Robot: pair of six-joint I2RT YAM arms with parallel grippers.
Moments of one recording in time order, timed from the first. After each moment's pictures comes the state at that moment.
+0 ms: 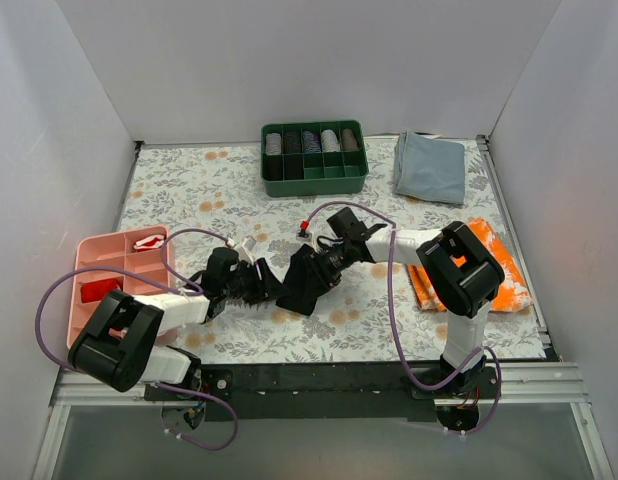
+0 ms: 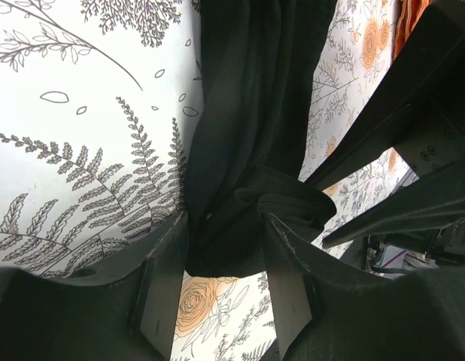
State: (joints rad) left arm -0.43 1.34 0.32 0.35 0.46 -0.75; right arm 0.70 1.89 1.07 -0.23 -0.96 0.07
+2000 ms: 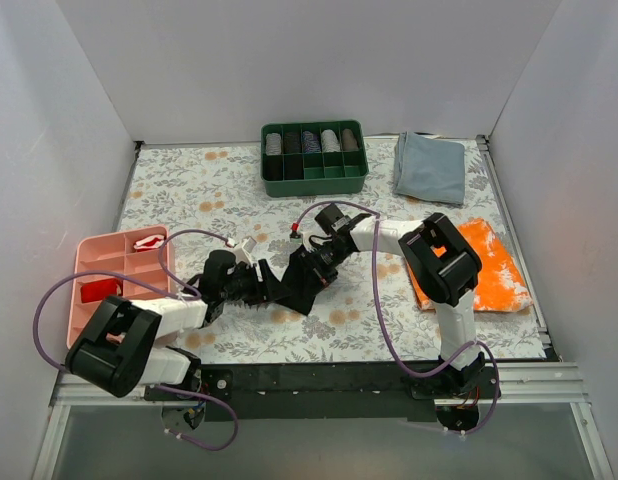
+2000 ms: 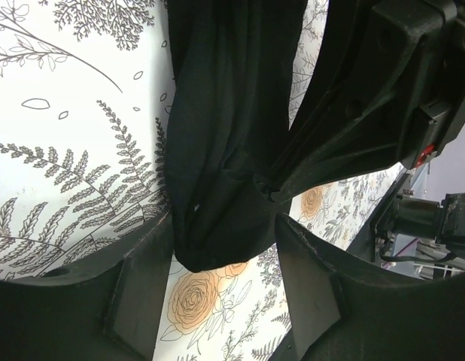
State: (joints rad) left arm -0.43 1.31 0.28 0.42 0.49 -0.70; right arm 0.71 2.05 1.27 -0.48 -0.84 0.03
